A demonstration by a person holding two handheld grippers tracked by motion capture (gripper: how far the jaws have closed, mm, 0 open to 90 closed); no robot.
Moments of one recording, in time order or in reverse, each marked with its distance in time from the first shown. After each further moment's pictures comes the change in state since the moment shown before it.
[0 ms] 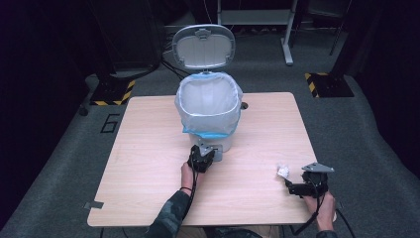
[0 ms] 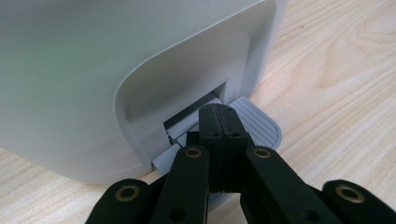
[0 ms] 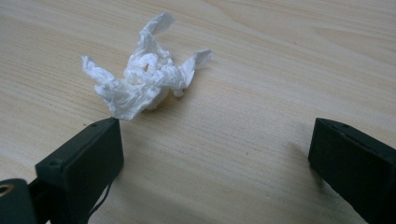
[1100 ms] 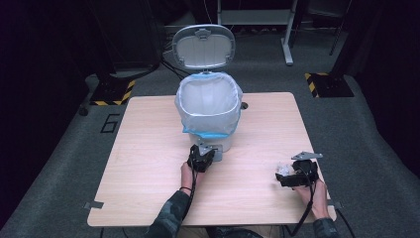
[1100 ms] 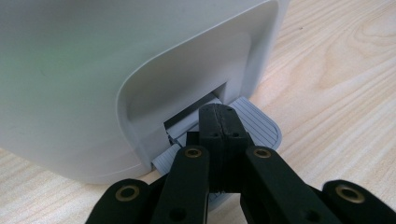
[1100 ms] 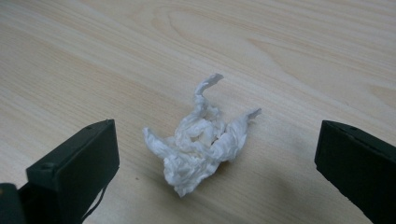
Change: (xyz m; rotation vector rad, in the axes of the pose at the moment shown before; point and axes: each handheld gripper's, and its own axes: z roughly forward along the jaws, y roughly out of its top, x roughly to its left) left arm 0.003 0.001 0.000 0.005 -0.002 0.008; right arm 0.016 0.042 0.010 0.061 0.098 -0.045
